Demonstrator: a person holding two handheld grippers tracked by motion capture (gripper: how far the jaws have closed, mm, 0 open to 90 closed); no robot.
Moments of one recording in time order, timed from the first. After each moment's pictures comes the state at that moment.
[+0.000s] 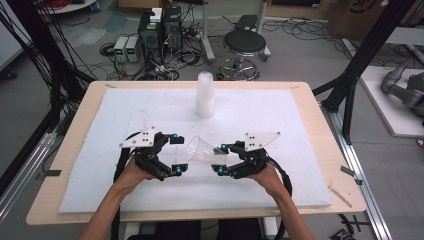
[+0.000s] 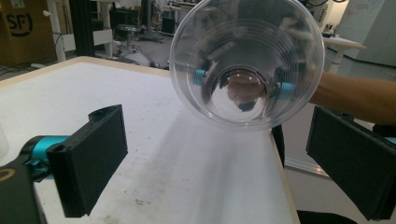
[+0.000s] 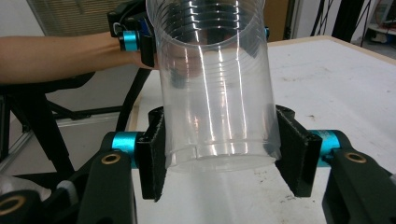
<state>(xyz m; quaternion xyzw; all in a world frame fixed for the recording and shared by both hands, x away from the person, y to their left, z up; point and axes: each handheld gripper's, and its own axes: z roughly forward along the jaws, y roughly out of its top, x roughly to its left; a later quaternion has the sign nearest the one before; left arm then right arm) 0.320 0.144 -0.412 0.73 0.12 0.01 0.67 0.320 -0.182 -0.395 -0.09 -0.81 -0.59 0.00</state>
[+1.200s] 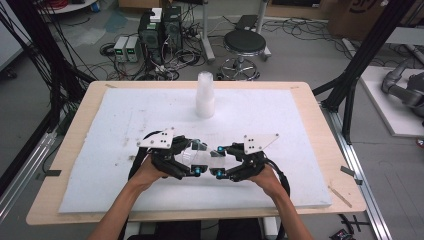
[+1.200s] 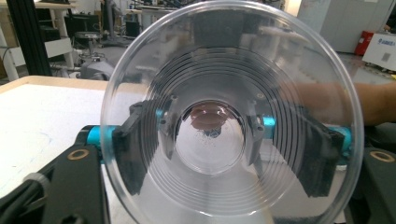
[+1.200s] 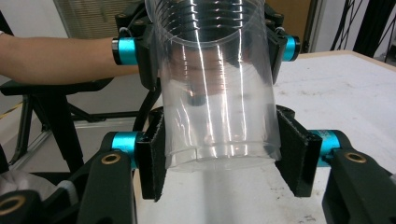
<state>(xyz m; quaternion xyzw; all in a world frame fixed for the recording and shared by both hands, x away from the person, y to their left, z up) 0.320 0.101 -0.398 0.73 0.04 -0.02 0.68 0.319 -0.178 -0.400 -0.05 -0.79 -0.61 0.02</state>
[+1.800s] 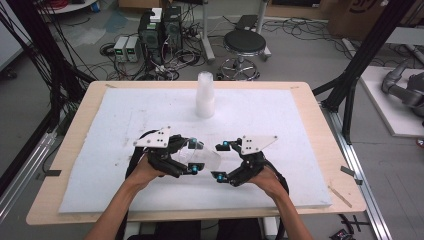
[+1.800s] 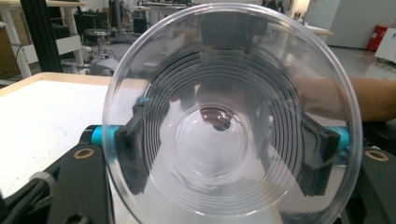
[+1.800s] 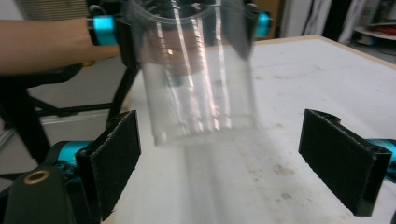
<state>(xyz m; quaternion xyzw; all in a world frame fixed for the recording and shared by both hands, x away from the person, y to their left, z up) 0.321 0.111 -0.396 0.74 0.05 0.00 0.67 0.316 -0.176 -0.401 -0.09 -0.81 -0.58 -0.03</state>
